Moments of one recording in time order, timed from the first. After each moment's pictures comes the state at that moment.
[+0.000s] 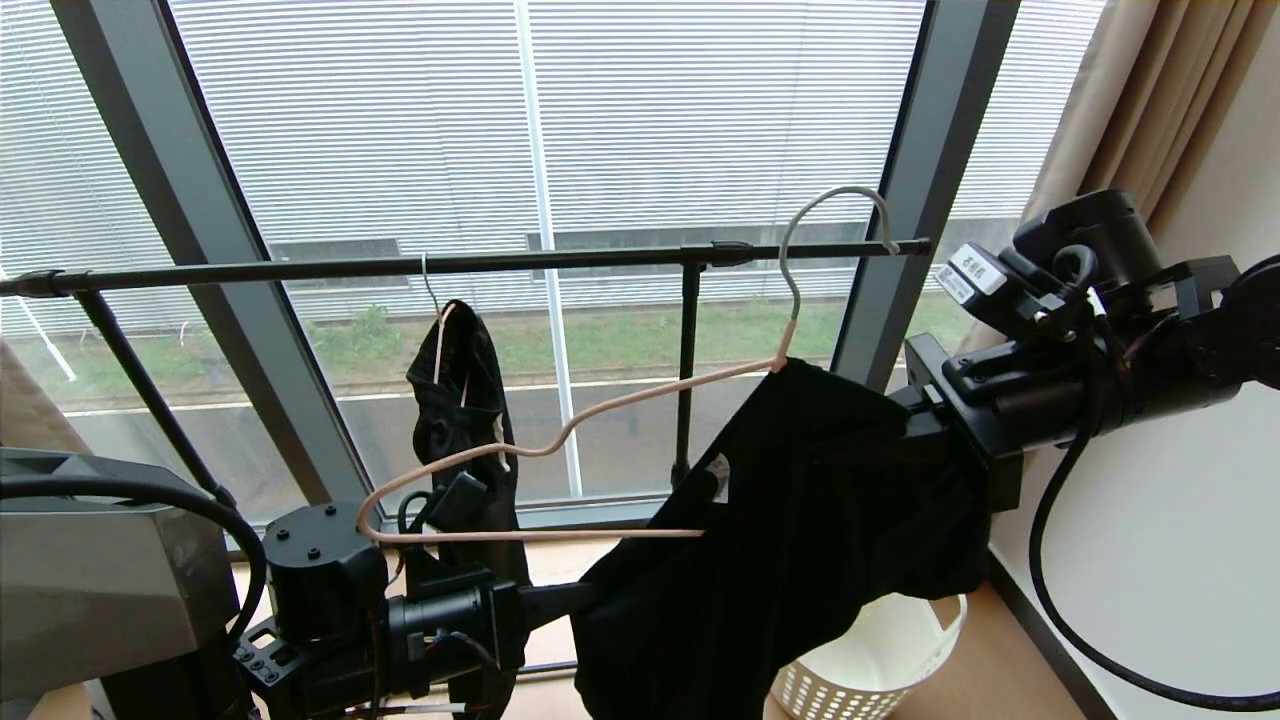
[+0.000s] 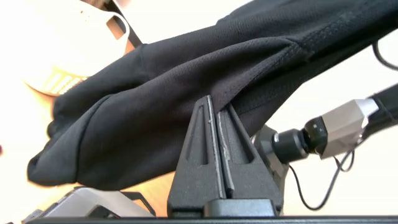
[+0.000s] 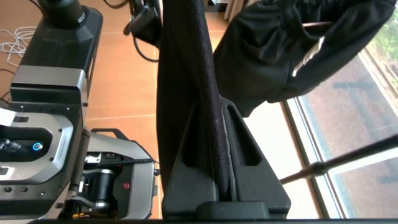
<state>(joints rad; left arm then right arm) -0.46 2.06 -0.25 -1.57 -0.66 -0.66 0.31 1.73 -1.30 0.41 1.00 -0.79</state>
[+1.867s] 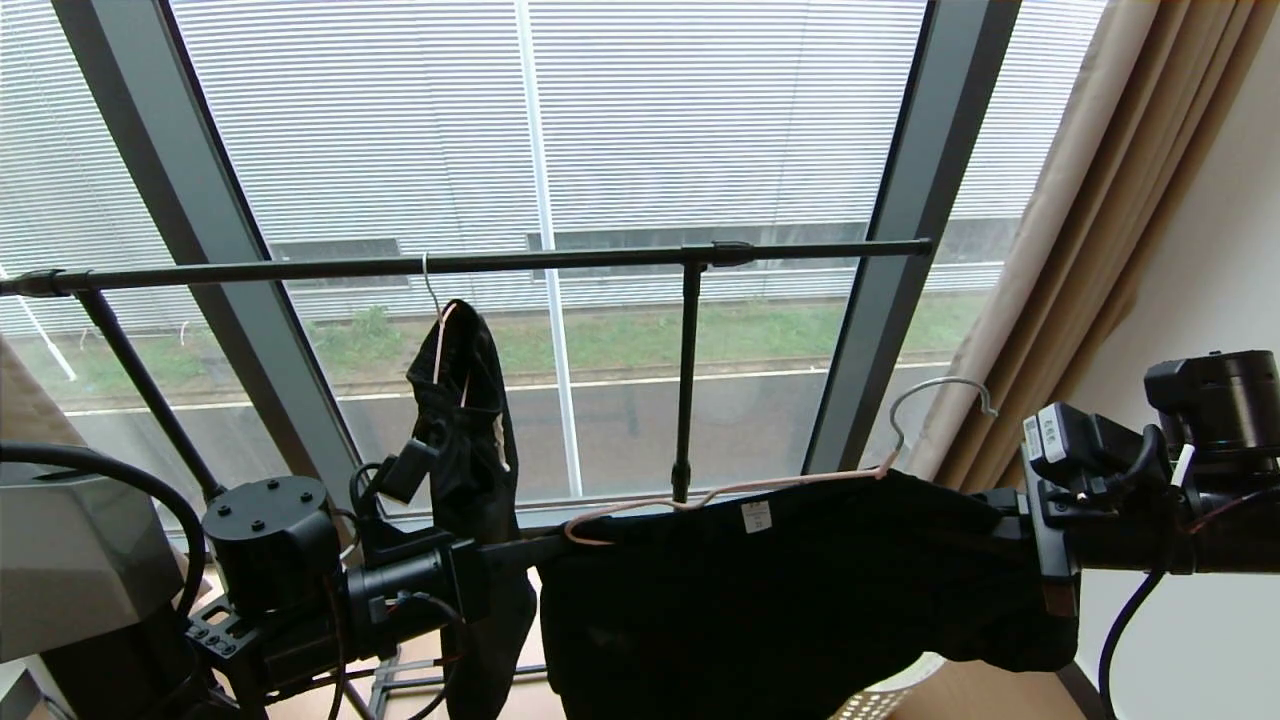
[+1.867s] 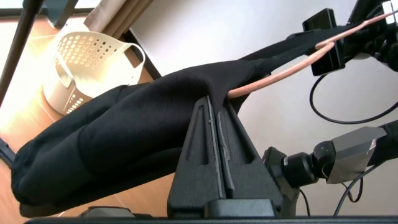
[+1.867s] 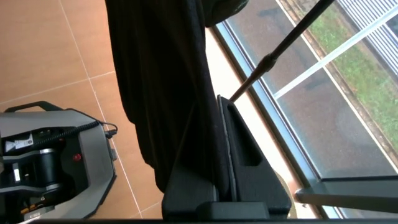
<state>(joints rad) -0.36 2.01 -0.26 -1.57 -0.66 -0.65 0.05 1.60 -0.70 -0.15 0.81 -0.85</state>
